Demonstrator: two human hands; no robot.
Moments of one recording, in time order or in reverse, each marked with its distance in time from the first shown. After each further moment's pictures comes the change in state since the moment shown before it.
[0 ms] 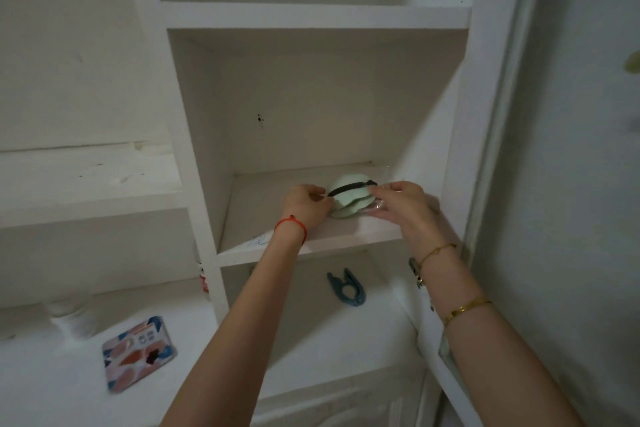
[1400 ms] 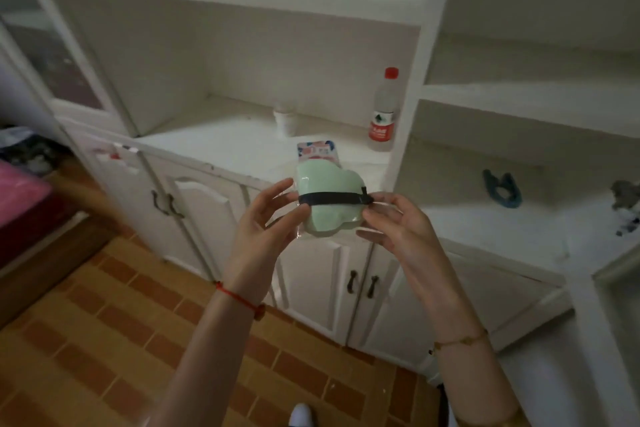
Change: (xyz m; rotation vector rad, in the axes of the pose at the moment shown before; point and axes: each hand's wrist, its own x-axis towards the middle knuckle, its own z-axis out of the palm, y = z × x) left_hand -0.372 -0.158 -0.132 -0.596 0.543 -0.244; right_hand -0.274 0.151 0.080 -0.019 -0.738 0.256
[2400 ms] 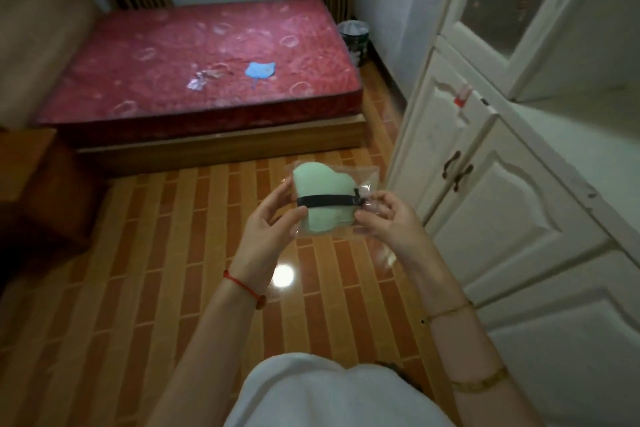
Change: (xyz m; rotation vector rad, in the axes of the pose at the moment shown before) left_hand -0.175 0.006 -0.426 -0.056 0.899 -0.016; right_hand -0.039 0.181 0.475 -0.376 -1.038 0.230
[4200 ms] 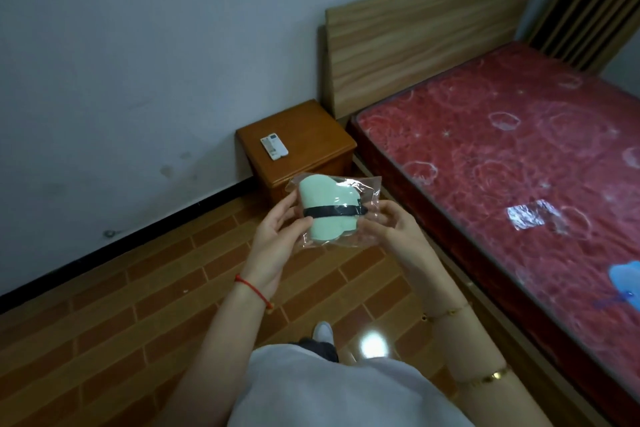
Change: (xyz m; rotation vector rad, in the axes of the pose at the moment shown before) left_hand 0.386 0.149 -0.647 -0.282 1.193 0.029; right_hand 0.600 -0.135 0.763 -0.341 -1.087 0.074
